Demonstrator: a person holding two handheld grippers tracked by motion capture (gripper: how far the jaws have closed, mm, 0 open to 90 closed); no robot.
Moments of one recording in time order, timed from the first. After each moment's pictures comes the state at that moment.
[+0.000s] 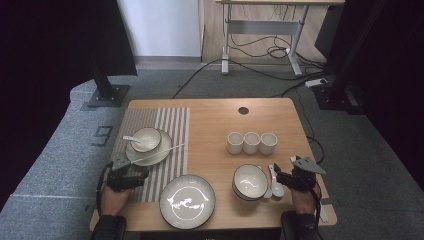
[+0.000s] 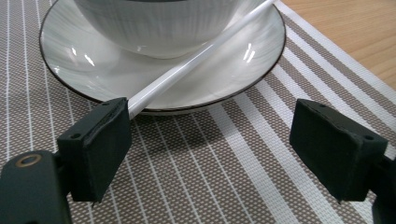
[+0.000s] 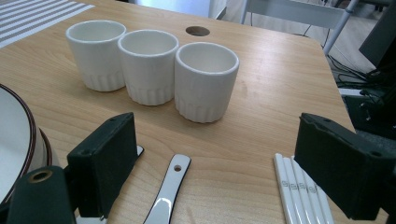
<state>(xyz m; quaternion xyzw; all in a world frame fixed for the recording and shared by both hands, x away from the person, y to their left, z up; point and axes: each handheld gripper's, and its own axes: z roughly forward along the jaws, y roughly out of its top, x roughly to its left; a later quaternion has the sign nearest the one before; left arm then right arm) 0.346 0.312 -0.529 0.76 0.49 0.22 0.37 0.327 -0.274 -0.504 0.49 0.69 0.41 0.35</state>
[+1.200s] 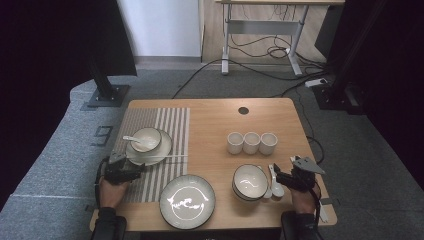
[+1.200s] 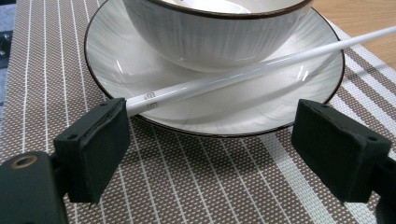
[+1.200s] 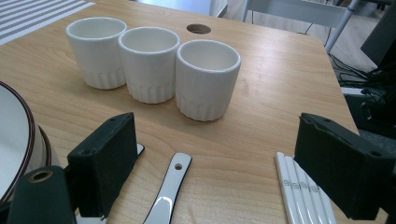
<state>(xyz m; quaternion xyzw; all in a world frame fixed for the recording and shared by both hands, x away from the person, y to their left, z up) 0.368 0.328 -0.533 0.74 0.51 0.23 0.37 0.328 -0.274 -0.505 0.49 0.69 0.41 0.35</state>
